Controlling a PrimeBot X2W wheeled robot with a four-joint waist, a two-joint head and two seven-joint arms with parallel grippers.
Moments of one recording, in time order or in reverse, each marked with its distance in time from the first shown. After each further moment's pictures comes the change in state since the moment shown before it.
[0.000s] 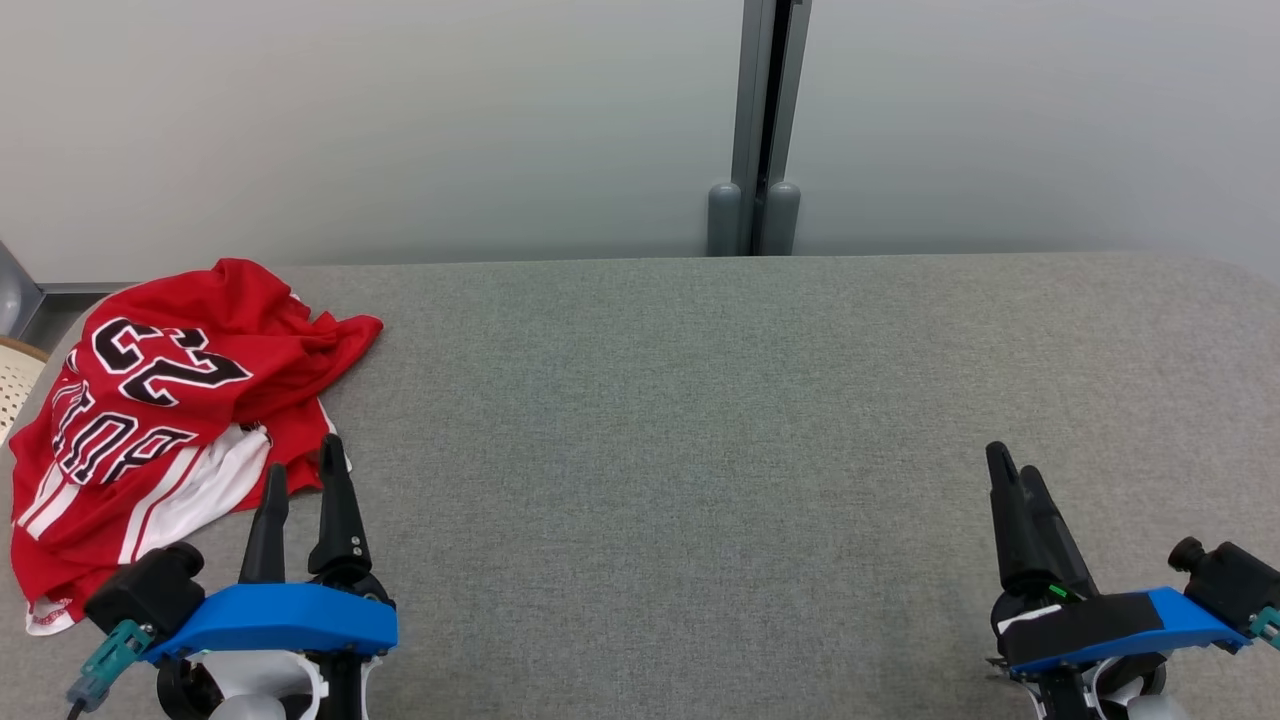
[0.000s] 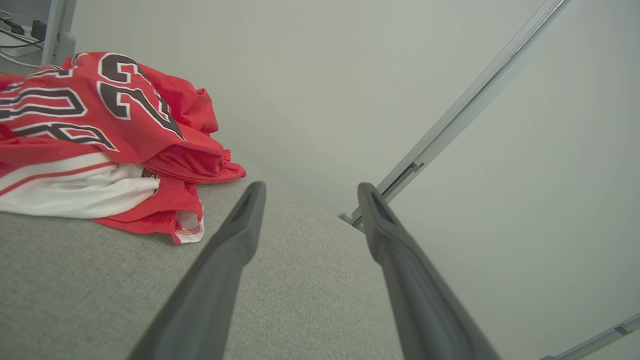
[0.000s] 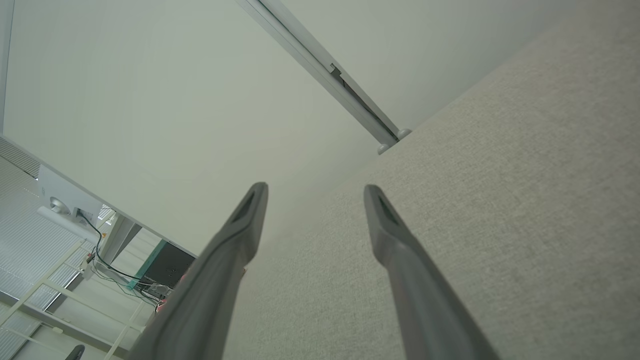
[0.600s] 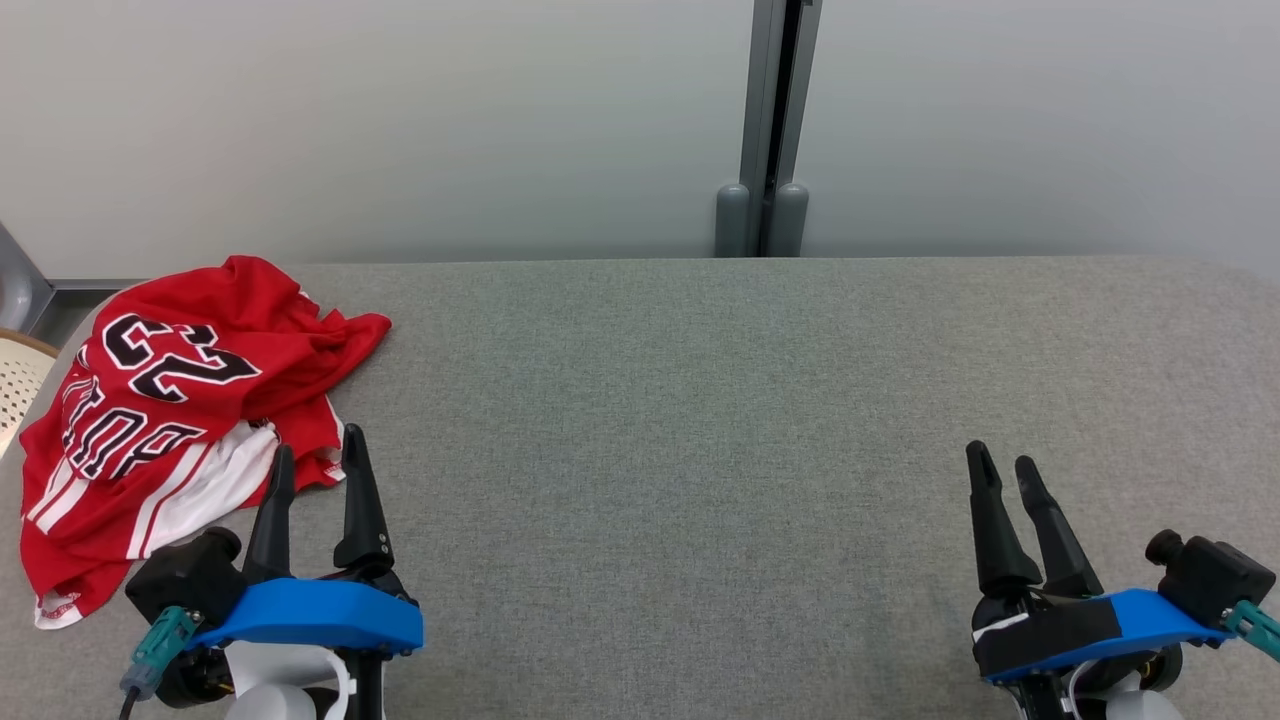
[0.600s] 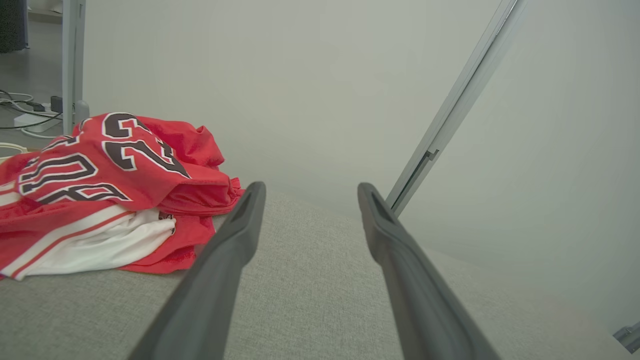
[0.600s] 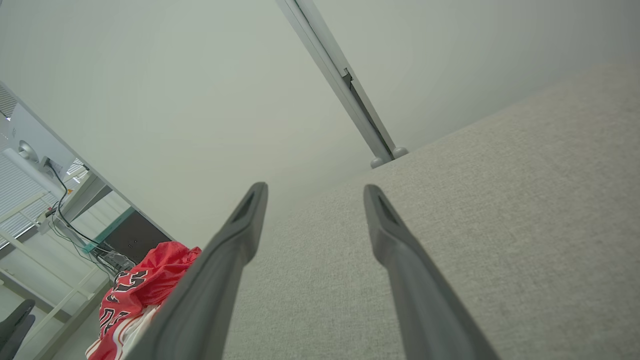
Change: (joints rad) left arm -0.017 0.004 -0.034 0.018 0.214 0.019 -0.049; right arm -0.003 -0.001 0.020 -0.001 -0.210 0.000 -0.048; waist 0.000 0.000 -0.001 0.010
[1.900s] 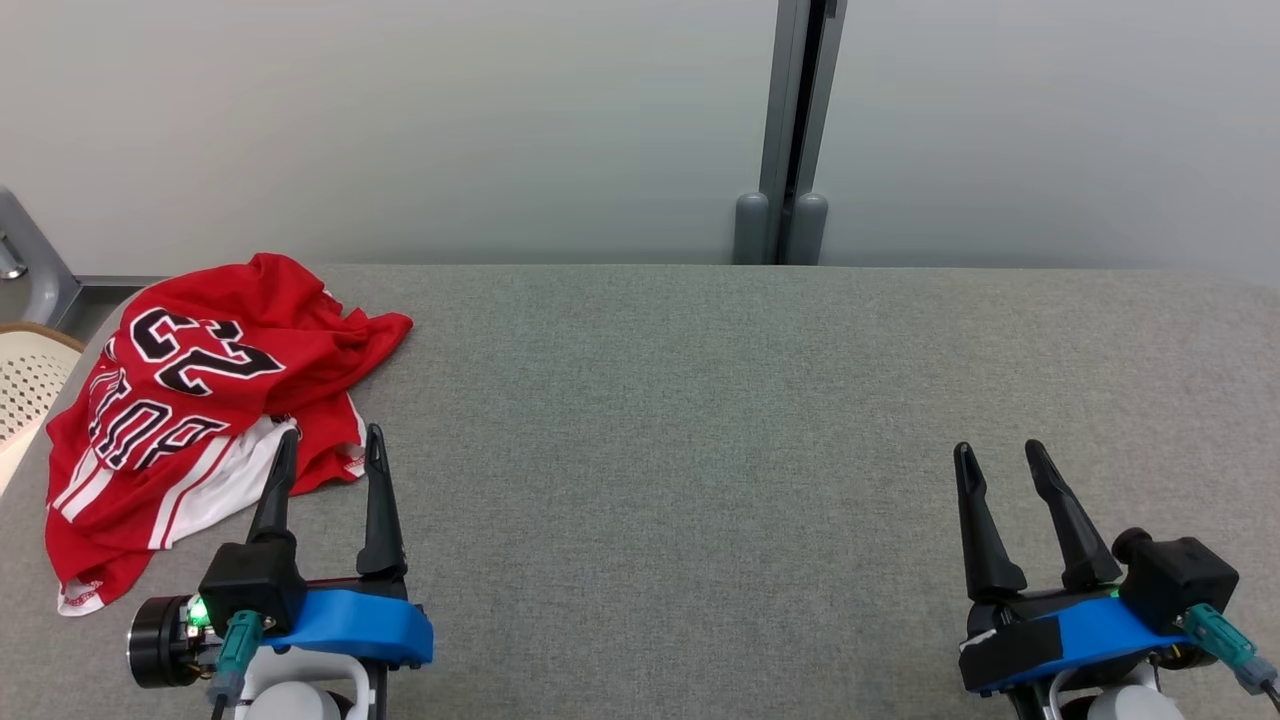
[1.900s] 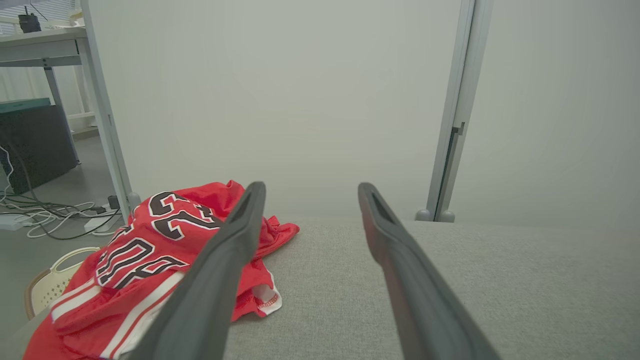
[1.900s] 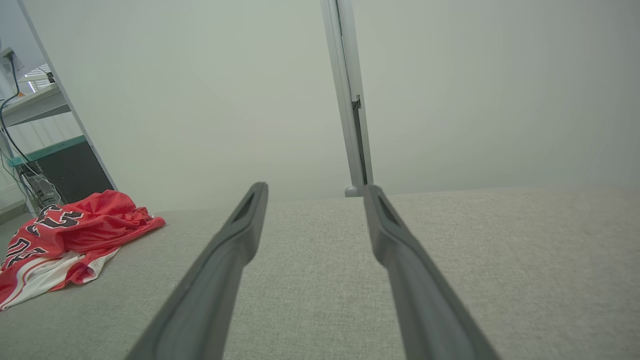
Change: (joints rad) left arm -0.011 0.025 -0.029 0.040 0.337 0.042 -0.084; right arm -0.007 -0.003 -0.017 0.013 -0.399 0.000 -0.085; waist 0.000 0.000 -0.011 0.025
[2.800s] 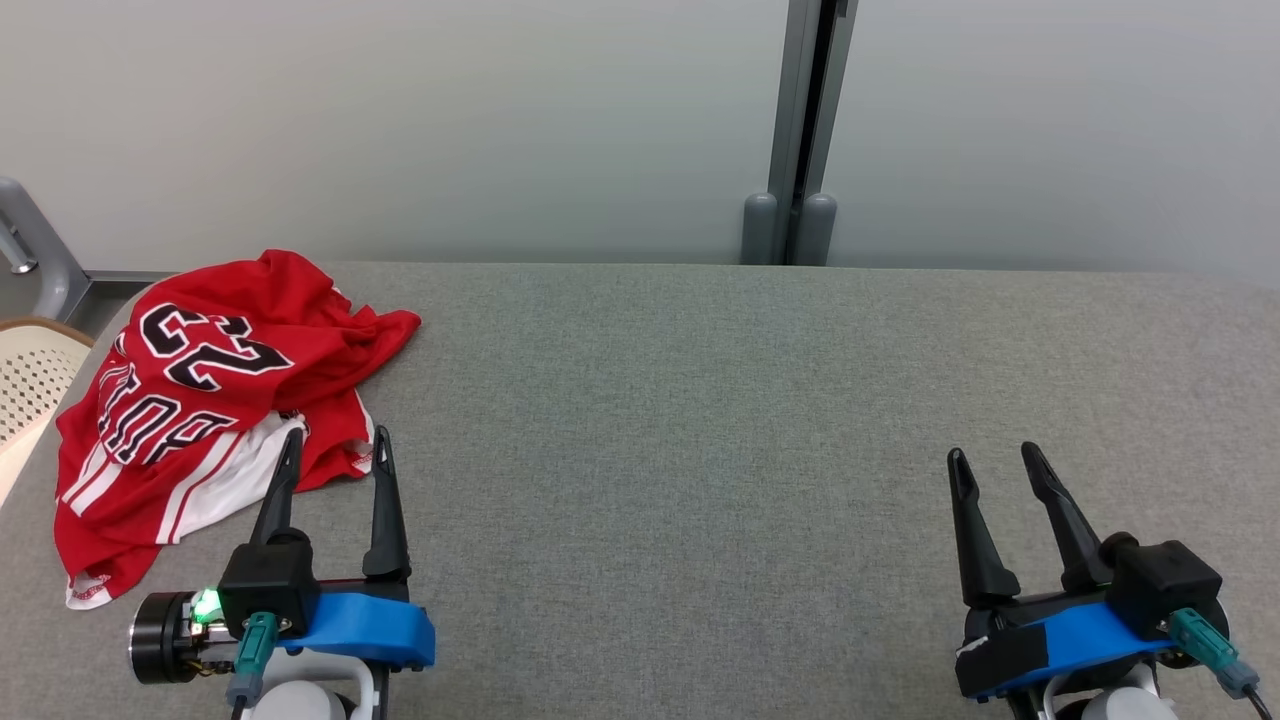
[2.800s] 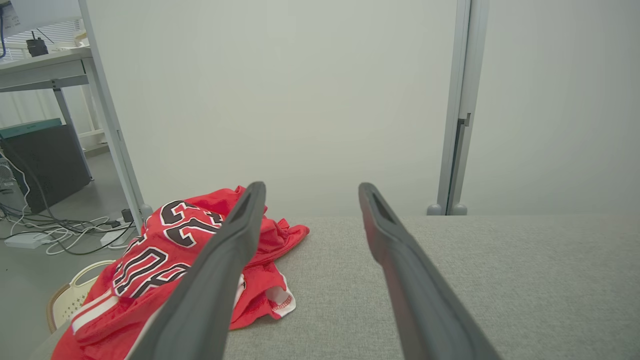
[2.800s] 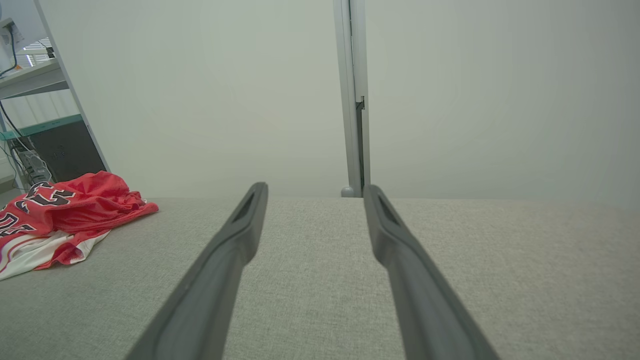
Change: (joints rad) left arm -0.006 0.001 -0.002 0.021 0.068 0.003 -0.021; right arm -0.001 -0.001 -0.002 0.017 -0.083 0.001 -0.021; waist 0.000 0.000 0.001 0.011
